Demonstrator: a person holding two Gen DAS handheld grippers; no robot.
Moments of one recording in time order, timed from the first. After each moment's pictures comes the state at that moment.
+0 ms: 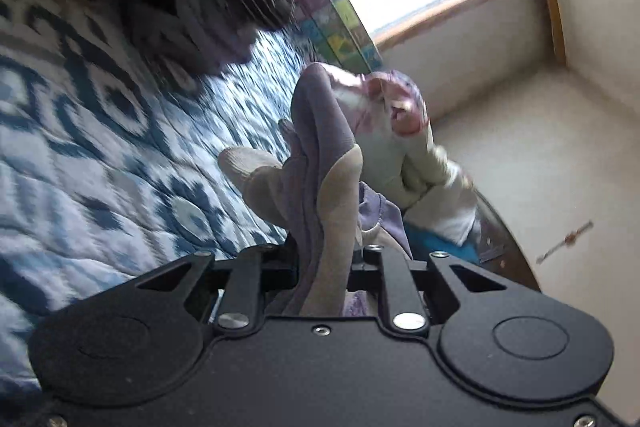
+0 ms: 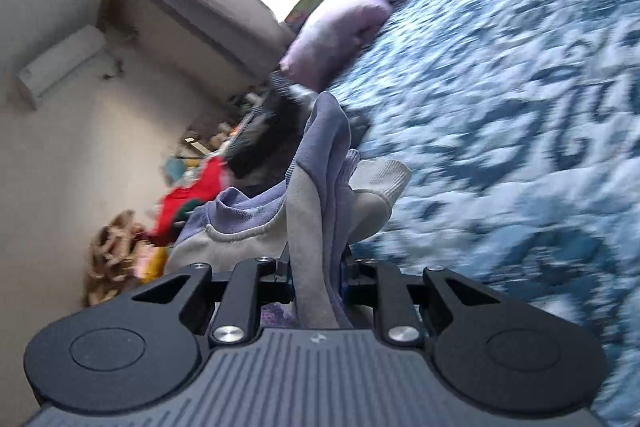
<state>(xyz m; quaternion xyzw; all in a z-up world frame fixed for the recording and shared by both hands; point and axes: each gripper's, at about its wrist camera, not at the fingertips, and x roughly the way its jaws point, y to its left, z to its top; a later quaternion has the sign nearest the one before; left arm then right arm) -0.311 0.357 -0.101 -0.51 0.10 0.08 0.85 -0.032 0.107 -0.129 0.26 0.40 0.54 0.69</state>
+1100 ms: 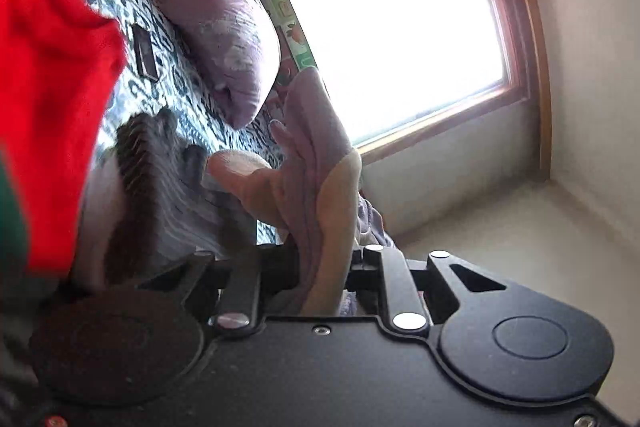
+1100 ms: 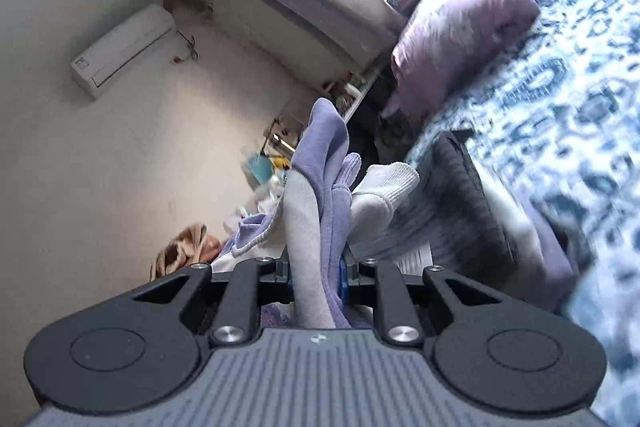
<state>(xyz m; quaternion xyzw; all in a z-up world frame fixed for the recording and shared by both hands) -0.183 0.658 0.025 -0.55 -0.01 0.09 0.83 0.126 0.414 0.015 0.28 0.37 0.64 0.61</state>
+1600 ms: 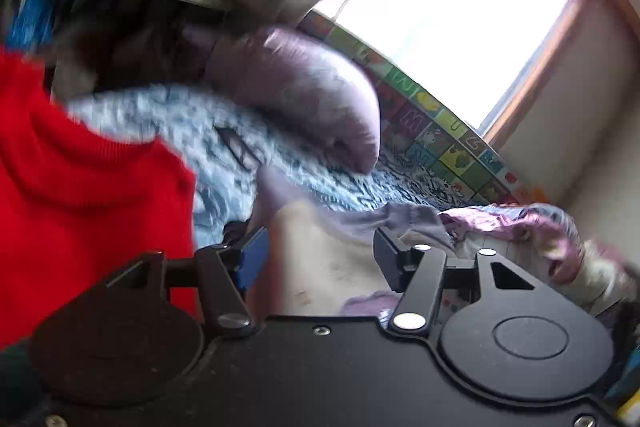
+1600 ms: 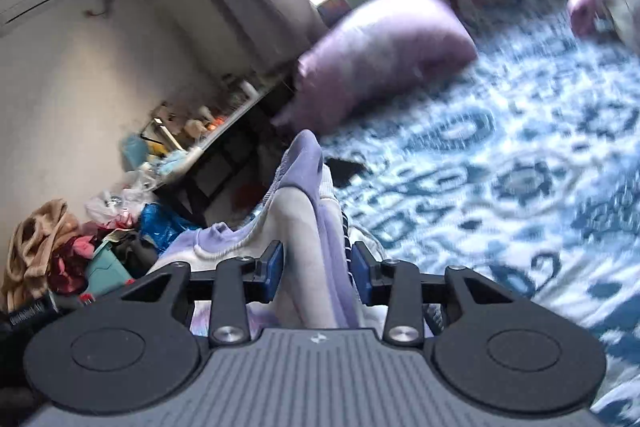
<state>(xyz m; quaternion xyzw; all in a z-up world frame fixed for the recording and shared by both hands) -0.133 0.662 0.033 -0.33 0.09 0.29 0.89 0.155 0.482 -0.015 0.11 0.32 0.55 0.76</state>
